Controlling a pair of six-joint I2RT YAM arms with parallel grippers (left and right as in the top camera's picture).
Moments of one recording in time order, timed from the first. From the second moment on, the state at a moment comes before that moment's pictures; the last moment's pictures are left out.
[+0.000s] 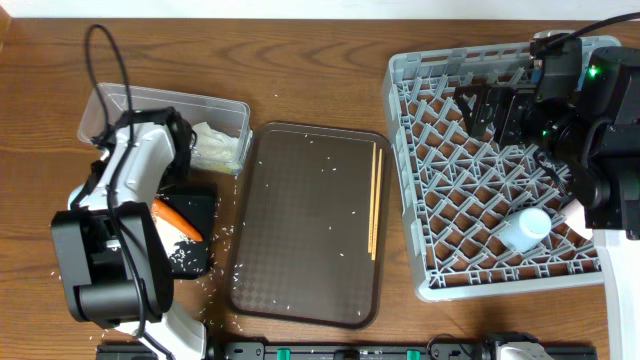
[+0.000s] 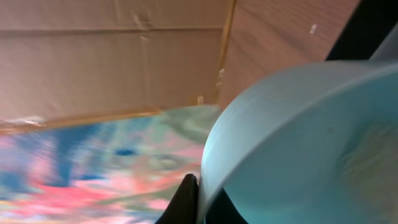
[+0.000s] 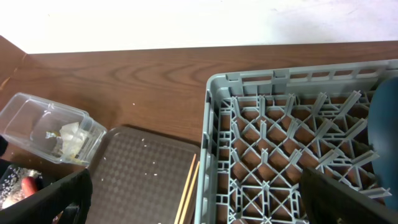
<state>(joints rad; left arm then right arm) 0.10 1.82 1.25 -1.47 -1.21 -0.52 0.05 1.27 1.54 -0.91 -0.29 0.15</state>
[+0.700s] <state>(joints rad) 0.09 1.80 1.25 -1.40 -1.21 -0.49 0.05 1.27 1.54 -0.91 -0.29 0.15</state>
